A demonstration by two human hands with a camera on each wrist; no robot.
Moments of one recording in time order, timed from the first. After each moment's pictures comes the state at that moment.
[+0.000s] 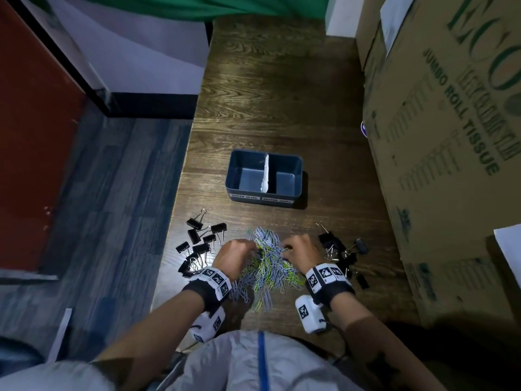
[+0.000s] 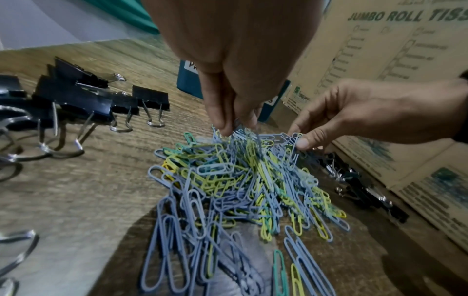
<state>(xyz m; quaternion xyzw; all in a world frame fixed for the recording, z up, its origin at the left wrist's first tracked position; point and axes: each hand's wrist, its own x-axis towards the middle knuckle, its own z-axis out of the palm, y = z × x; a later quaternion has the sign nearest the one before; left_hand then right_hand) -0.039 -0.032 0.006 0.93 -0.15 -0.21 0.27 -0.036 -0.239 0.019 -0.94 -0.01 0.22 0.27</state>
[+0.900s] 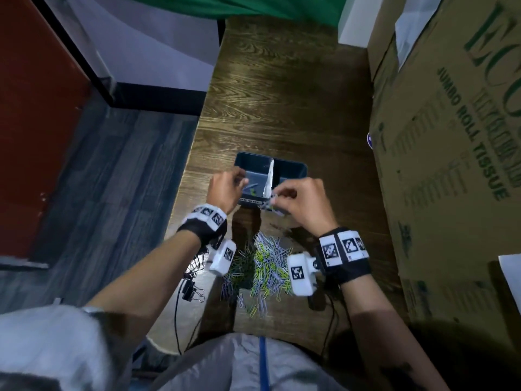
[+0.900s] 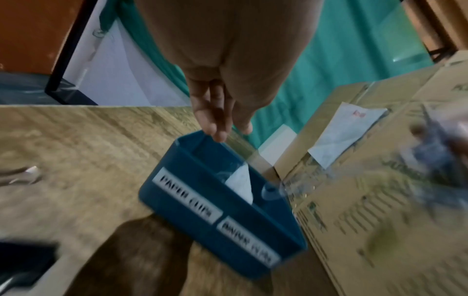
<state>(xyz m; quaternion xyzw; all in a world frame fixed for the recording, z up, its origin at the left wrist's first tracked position) 0.095 -0.020 0.067 0.92 0.00 -0.01 0.38 0.046 -0.220 0.151 -0.92 -0.09 0.05 0.38</state>
